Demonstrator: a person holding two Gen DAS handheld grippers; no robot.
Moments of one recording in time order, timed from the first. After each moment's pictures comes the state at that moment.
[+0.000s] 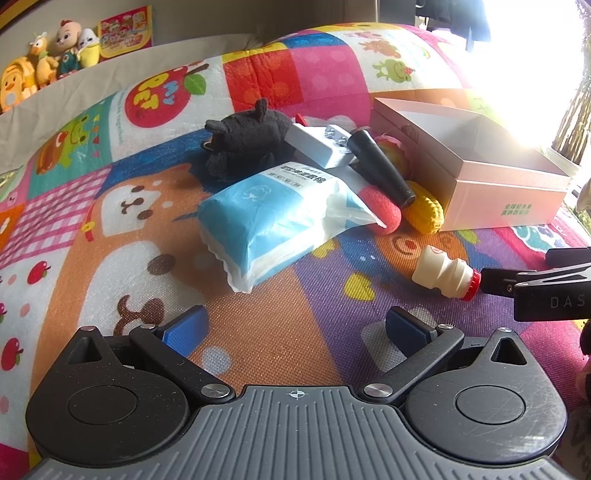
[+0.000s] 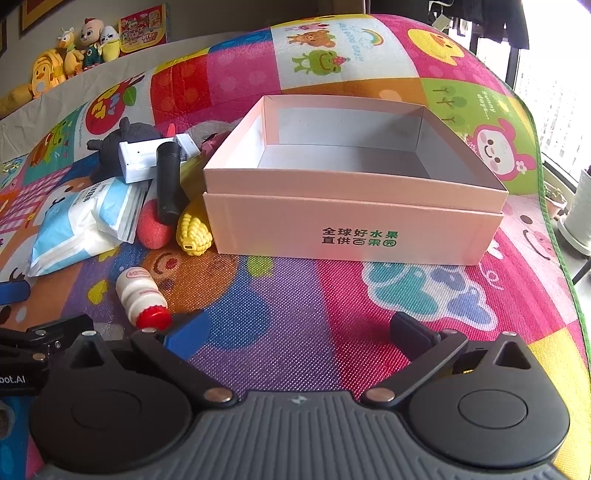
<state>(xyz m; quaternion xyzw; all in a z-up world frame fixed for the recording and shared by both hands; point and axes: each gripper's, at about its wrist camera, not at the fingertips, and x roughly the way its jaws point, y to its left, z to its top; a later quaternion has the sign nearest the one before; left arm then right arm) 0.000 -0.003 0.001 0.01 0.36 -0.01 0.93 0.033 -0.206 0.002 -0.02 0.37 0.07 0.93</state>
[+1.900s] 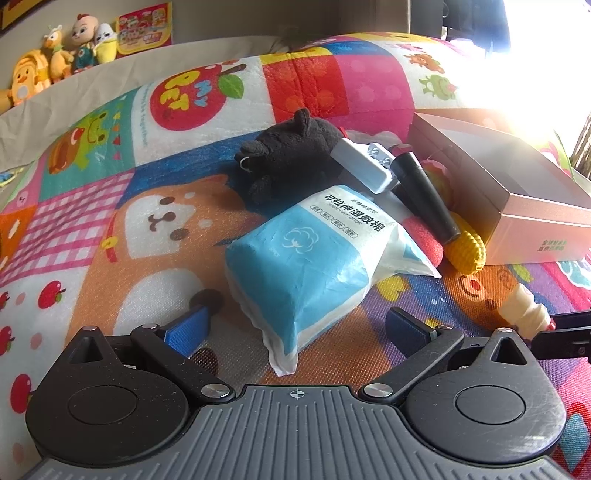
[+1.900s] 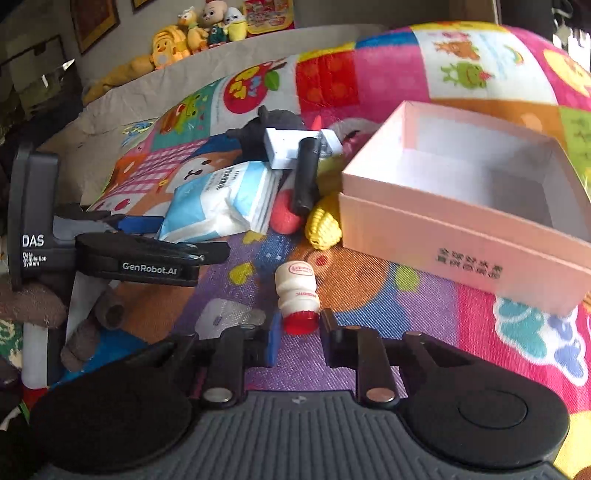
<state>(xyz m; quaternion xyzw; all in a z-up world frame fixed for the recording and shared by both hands) 0.032 0.040 0.003 -0.01 0.35 0.02 0.94 0.033 -0.184 0.023 -0.01 0.40 0.28 0.87</state>
